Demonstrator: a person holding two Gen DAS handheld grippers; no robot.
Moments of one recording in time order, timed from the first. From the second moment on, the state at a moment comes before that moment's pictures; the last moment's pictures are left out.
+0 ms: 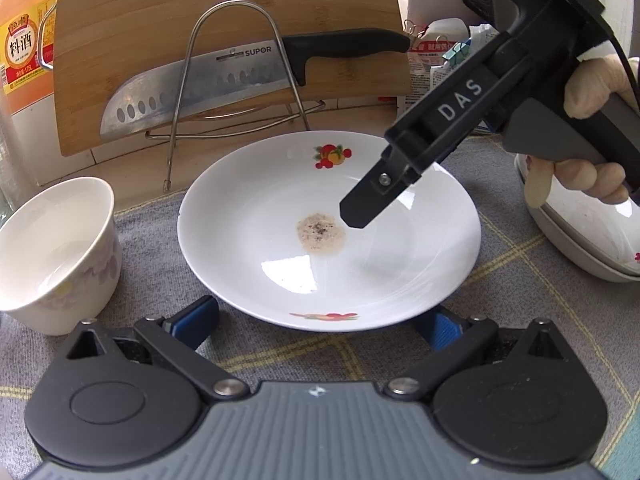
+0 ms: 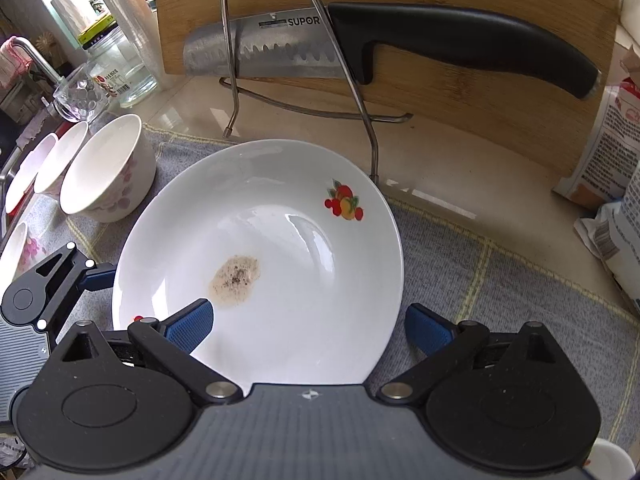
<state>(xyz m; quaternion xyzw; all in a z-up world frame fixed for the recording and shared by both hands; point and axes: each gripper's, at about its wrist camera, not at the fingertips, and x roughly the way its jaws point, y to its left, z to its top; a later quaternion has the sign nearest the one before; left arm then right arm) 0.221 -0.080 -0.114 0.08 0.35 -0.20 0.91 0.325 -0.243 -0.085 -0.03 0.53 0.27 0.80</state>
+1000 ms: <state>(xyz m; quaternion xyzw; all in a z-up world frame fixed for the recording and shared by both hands) 0.212 -0.076 -0.114 0.09 0.33 -0.23 0.91 0.367 -0.227 -0.084 -0.03 0.52 0.35 0.78</state>
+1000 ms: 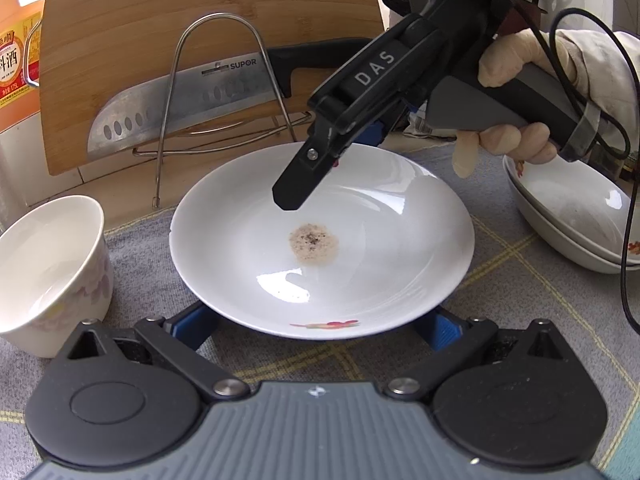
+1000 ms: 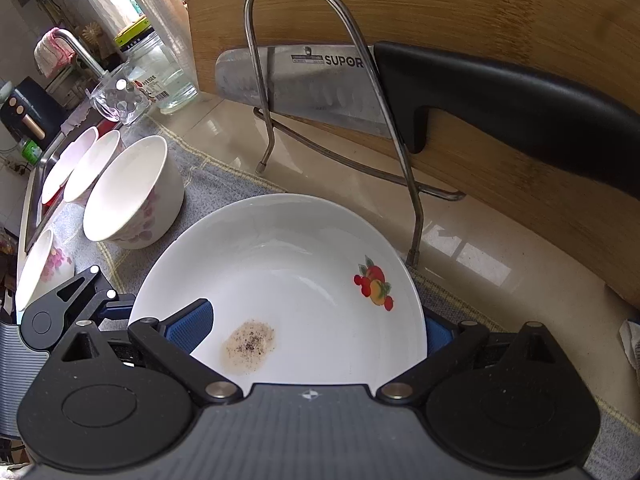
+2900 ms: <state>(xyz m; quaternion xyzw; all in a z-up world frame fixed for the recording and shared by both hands) 0.196 -0.081 -0.097 0.12 0.33 -0.24 0.91 0.353 -0.220 -0.073 -0.03 0.52 0.37 0.77</state>
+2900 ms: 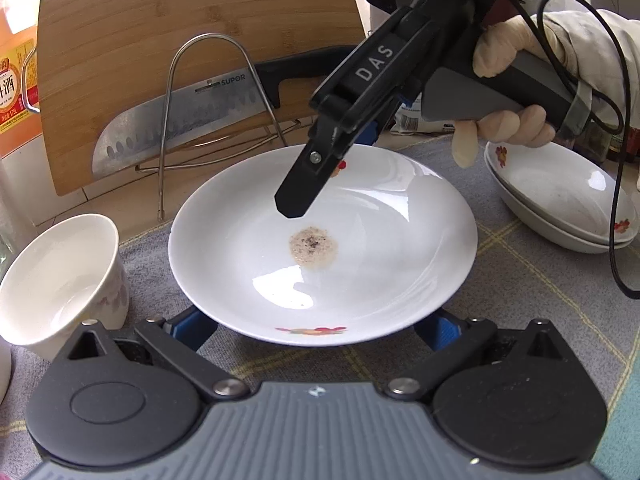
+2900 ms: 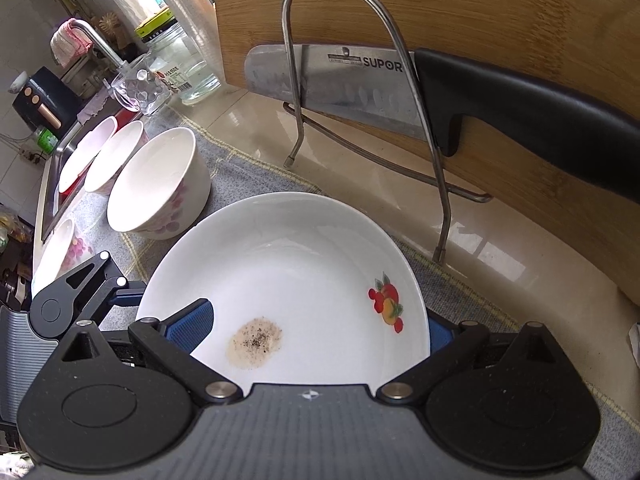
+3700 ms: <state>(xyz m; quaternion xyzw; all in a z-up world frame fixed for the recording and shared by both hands) 0.131 -0.093 -0.056 0.15 0.32 -0.27 0.90 0.263 -0.247 -0.038 0.00 0.51 0.35 0.79</state>
